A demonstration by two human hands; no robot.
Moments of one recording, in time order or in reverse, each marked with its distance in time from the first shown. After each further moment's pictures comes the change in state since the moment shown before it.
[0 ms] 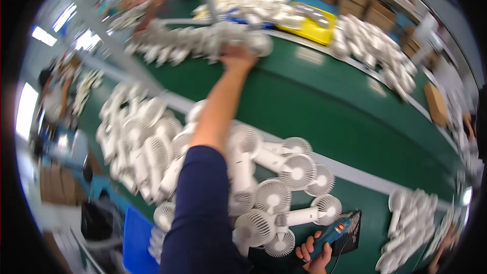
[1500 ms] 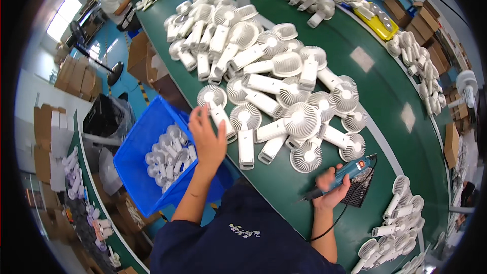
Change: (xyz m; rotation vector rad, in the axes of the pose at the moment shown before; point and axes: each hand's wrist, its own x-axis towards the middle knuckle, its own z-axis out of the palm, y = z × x) left_hand -0.530 -0.146 -0.112 -0.234 0.447 -0.208; right_hand -0.009 -0.009 -0.025 0.072 -0.271 -0.070
